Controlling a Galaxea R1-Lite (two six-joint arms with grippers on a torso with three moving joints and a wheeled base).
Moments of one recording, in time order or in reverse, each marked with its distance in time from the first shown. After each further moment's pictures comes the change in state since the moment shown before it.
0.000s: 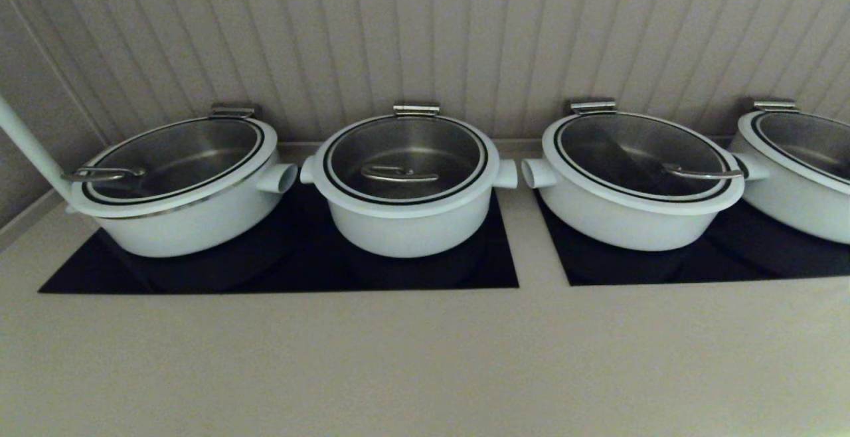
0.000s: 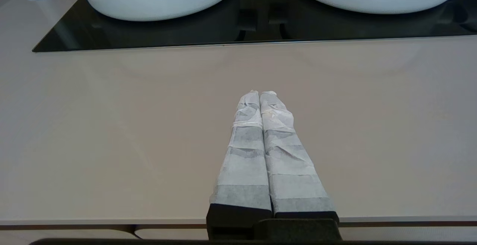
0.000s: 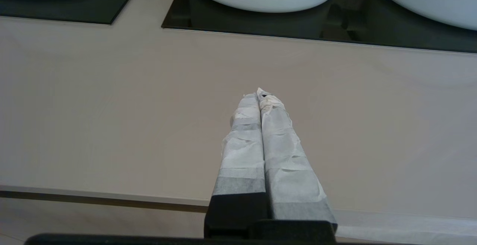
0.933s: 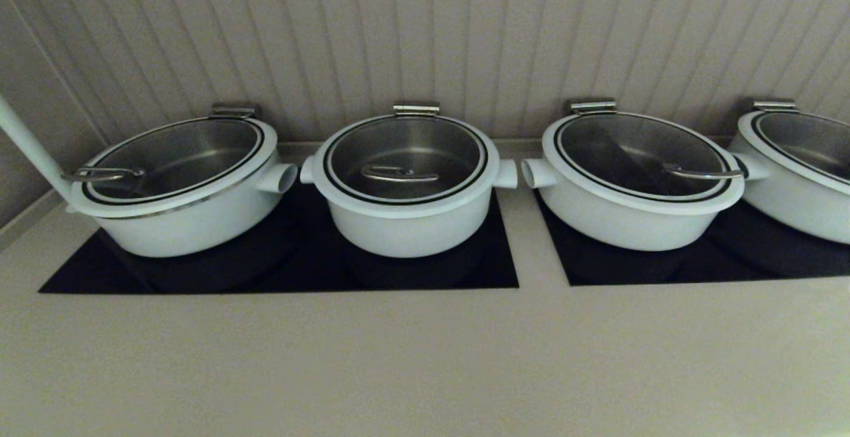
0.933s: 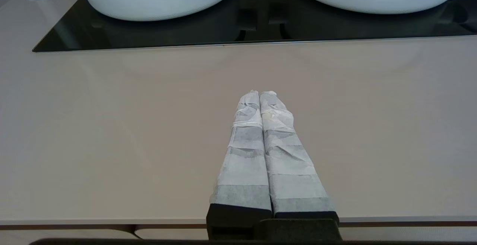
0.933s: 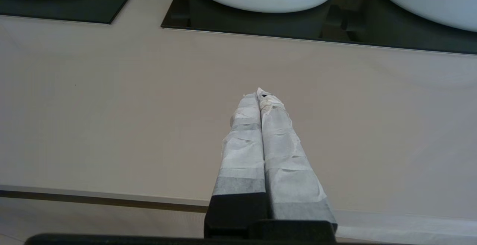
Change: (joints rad) left arm 0.000 0.000 0.000 0.000 0.000 0.000; right arm 0.000 0.000 0.000 0.000 0.000 -0.005
